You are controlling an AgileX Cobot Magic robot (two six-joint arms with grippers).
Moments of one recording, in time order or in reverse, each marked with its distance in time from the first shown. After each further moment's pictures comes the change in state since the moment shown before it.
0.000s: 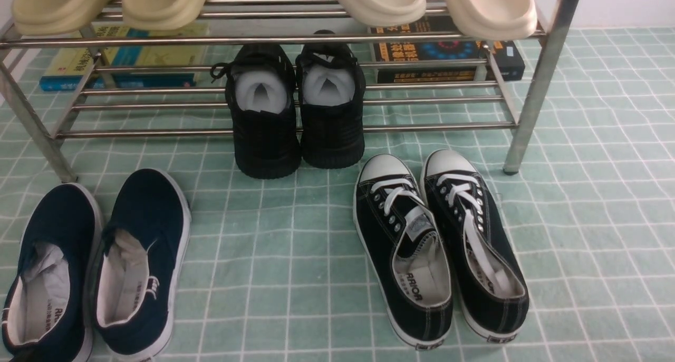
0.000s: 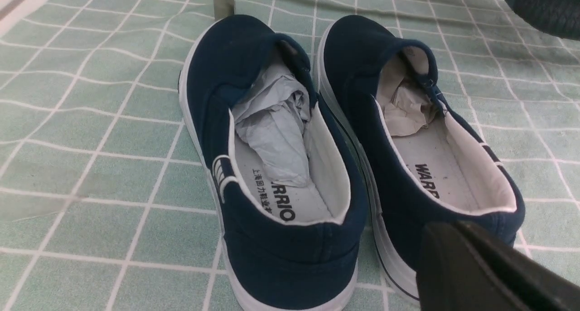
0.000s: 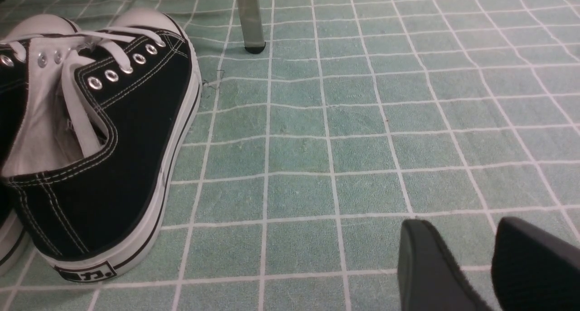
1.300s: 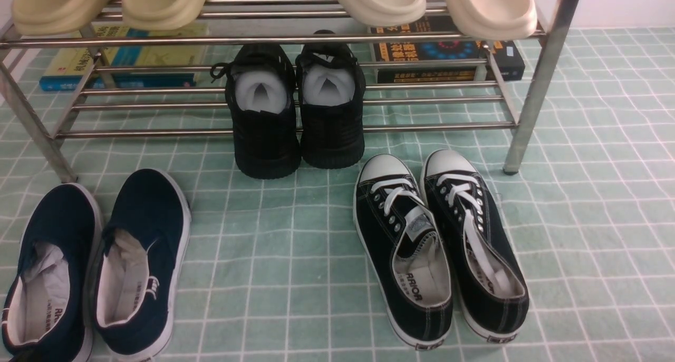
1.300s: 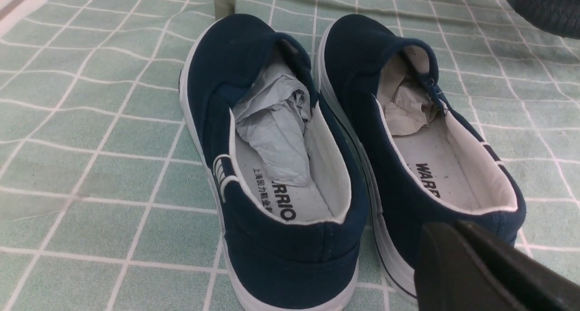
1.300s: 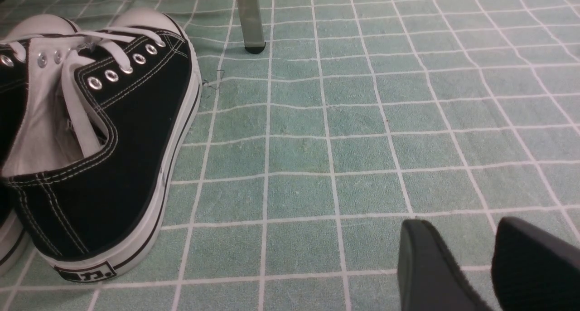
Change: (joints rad) right arm 0.000 0.000 0.000 0.000 0.000 0.000; left arm 0.000 0.000 -0.001 0.002 0.001 -0.001
